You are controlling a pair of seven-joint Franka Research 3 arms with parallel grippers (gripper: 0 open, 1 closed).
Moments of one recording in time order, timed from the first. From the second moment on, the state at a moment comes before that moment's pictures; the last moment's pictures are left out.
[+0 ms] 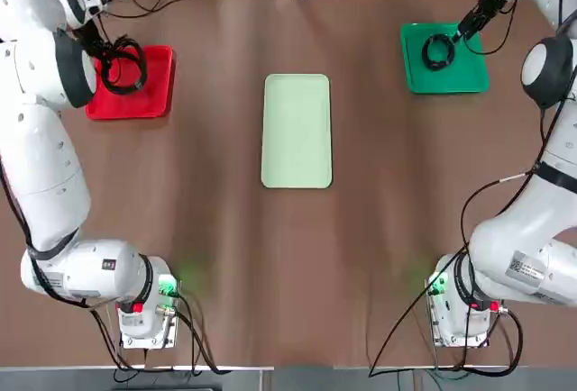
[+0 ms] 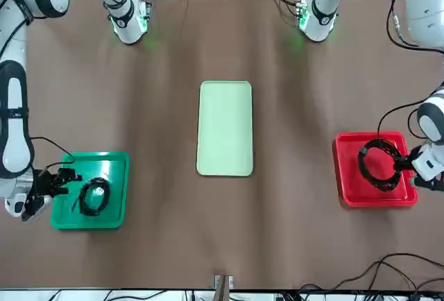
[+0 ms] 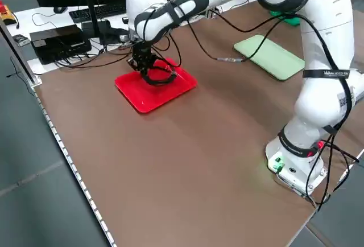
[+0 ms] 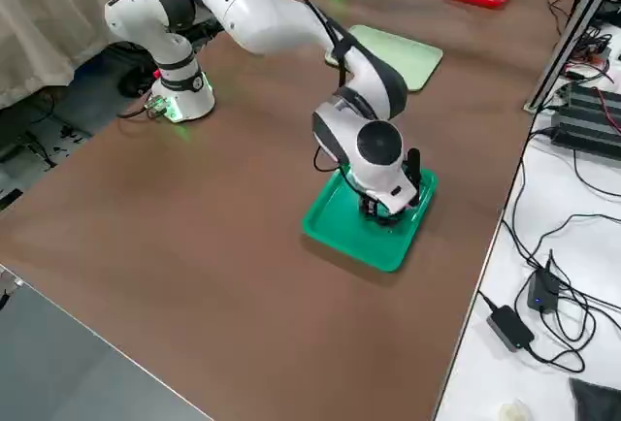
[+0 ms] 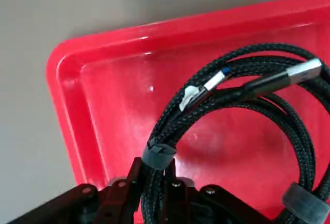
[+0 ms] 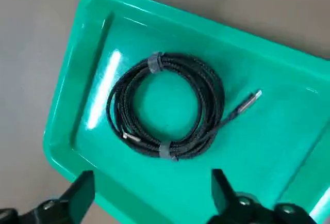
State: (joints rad) left arm -0.05 0.64 0.47 -1.66 -0.30 2.22 0.68; right arm -0.30 0.82 0.03 -1.22 0.28 1.81 -0.82
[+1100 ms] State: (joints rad) left arm -0.05 0.42 0.40 -1.65 -0.31 2.22 0.55; right arm -0.21 0.49 0.04 -1.10 0.16 1.57 -0.39
